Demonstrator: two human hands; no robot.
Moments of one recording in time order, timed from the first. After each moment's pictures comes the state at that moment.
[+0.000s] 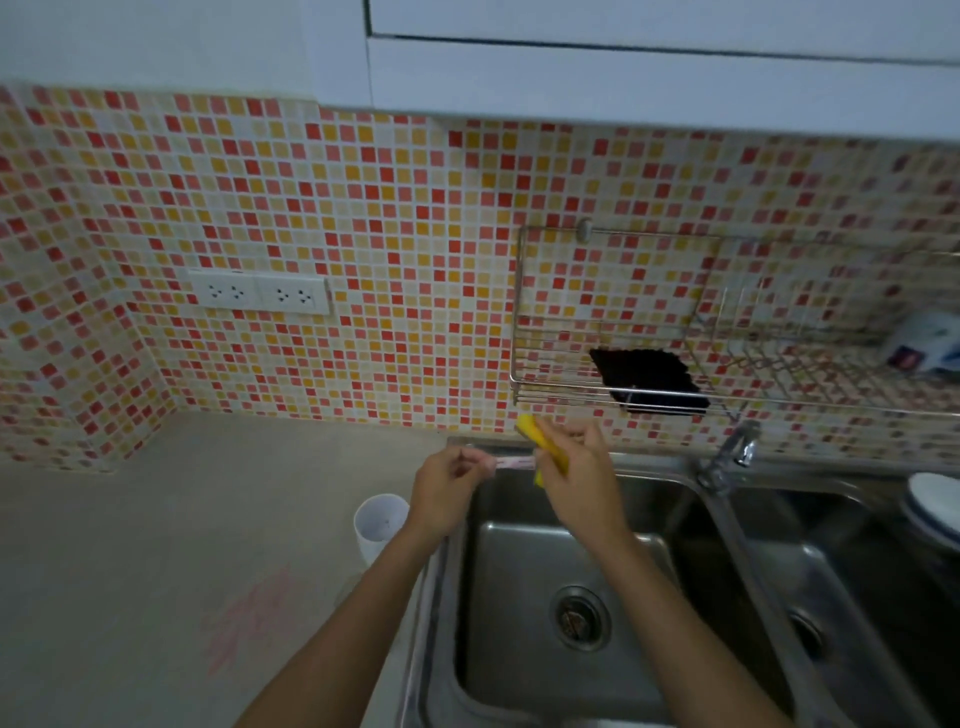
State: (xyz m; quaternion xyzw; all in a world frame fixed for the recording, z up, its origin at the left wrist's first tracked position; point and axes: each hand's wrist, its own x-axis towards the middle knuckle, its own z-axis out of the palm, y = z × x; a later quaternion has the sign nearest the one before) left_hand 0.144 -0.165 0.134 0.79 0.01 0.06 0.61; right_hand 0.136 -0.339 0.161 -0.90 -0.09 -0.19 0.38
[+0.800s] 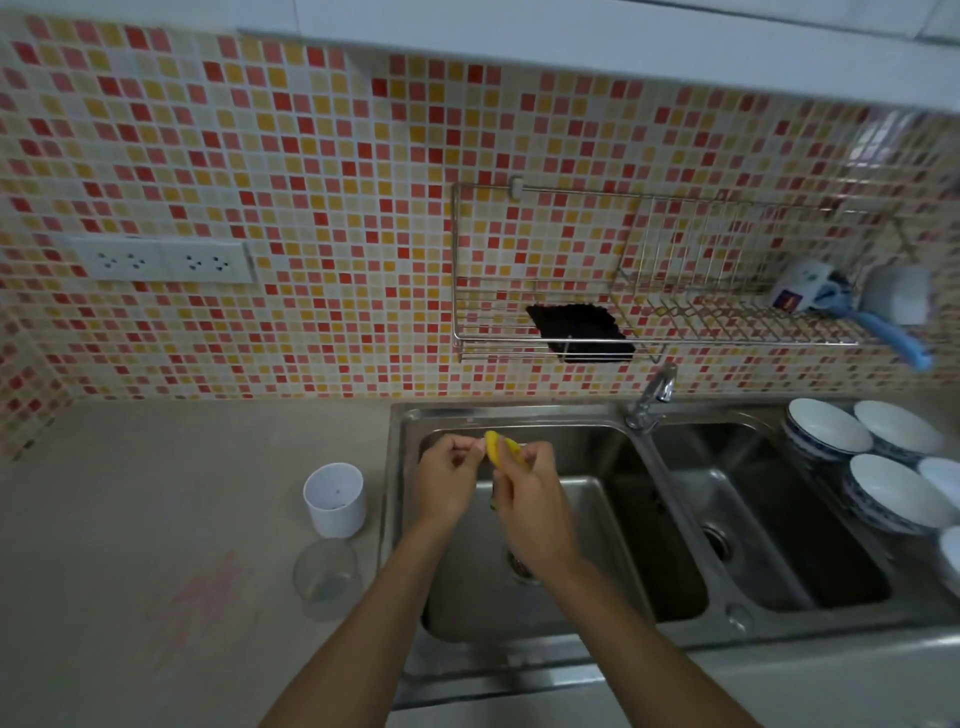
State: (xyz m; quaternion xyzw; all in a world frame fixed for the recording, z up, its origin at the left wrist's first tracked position) left_hand 0.116 -0.215 0.108 0.77 0.02 0.03 0.64; right_hand 0.065 -0.333 0.112 -0.93 -0.05 -0.20 0.31
